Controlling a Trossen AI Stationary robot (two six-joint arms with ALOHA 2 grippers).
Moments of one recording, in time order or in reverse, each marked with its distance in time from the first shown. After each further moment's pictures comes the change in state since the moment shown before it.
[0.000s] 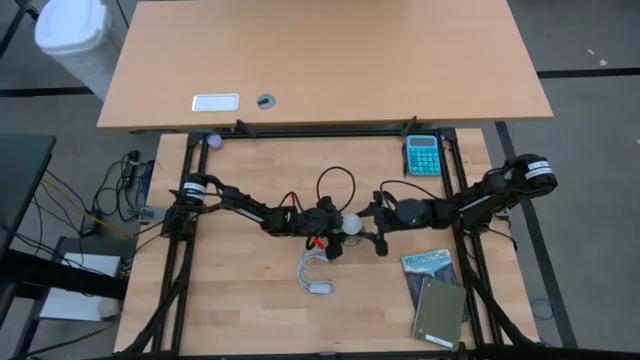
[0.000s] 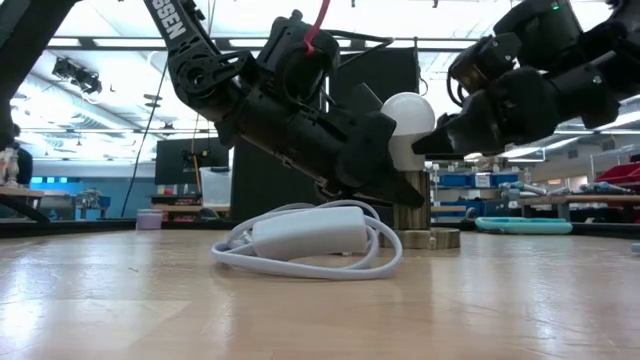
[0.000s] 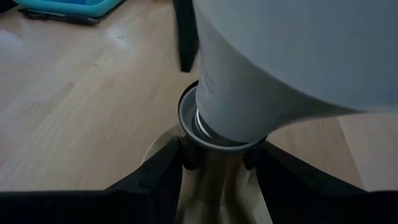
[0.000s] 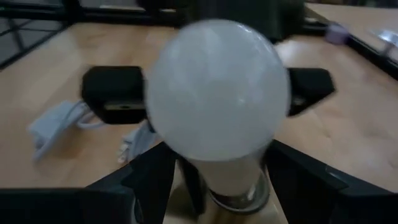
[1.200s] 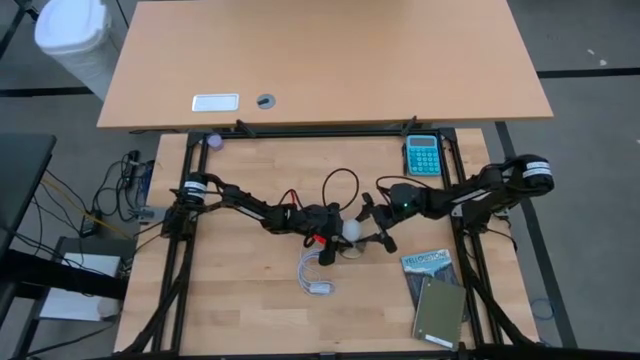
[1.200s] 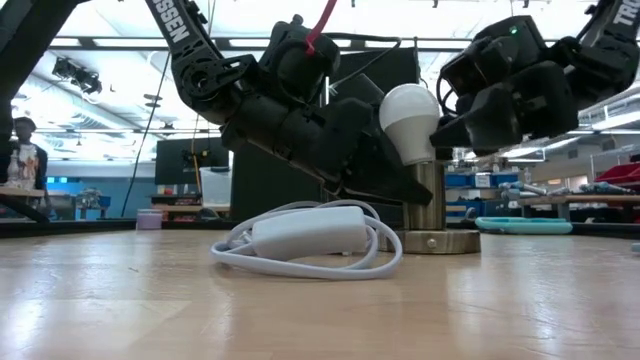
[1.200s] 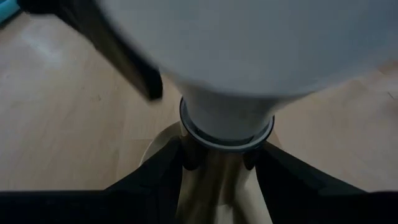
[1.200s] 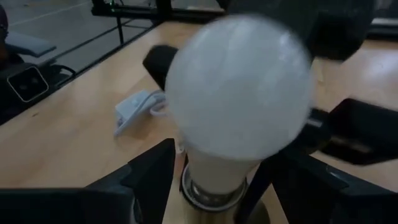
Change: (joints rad) left arm 0.016 0.000 0.000 0.015 0.292 0.110; right arm -0.171 0.027 0.045 -0.058 -0.511 -0.109
